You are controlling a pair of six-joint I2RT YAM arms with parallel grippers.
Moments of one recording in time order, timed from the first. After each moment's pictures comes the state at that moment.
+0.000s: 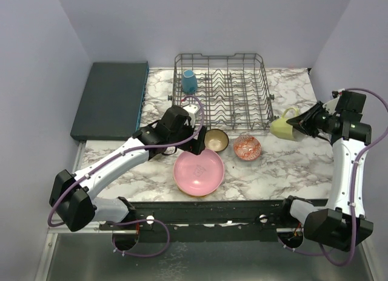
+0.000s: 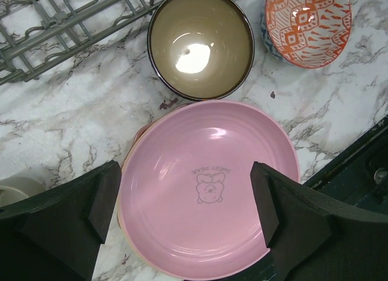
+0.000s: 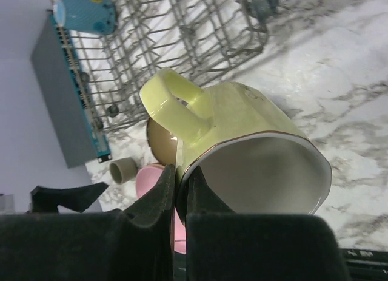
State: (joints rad) left arm -0.76 1.28 1.05 -0.49 0.06 -0.30; right arm -0.35 1.10 1.22 -0.95 -0.49 0.53
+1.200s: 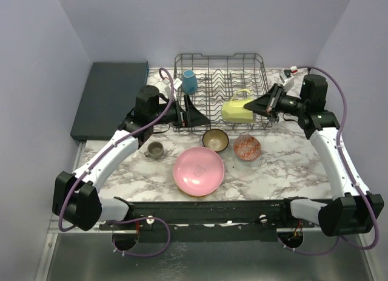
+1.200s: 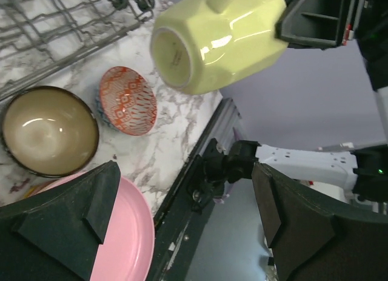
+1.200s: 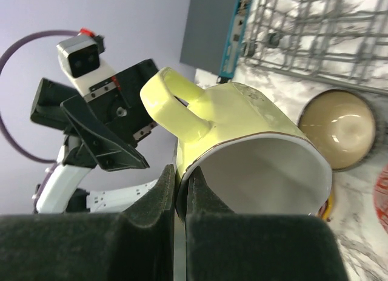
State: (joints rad) left arm -0.45 1.30 1.05 -0.04 0.75 -0.72; right arm 0.04 1.20 1.17 -0.40 -0.89 0.80
